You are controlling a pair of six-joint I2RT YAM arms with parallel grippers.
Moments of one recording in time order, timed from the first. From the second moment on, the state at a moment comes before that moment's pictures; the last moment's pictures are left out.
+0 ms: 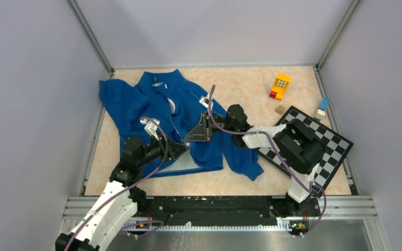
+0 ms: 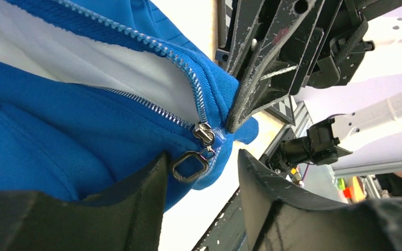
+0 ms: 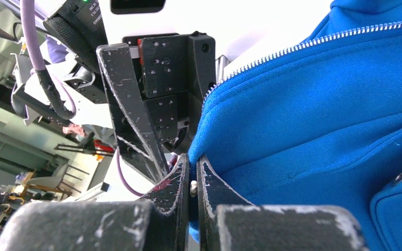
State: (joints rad) left arm -0.33 0.58 0.31 0.07 0.58 -0.69; right arm 0.76 1.83 0.91 1.04 -0.92 0.86
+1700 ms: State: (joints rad) left arm -0.33 0.47 0.37 -0.13 0.48 -0.62; right arm 0.76 1.83 0.91 1.07 -0.93 0.87
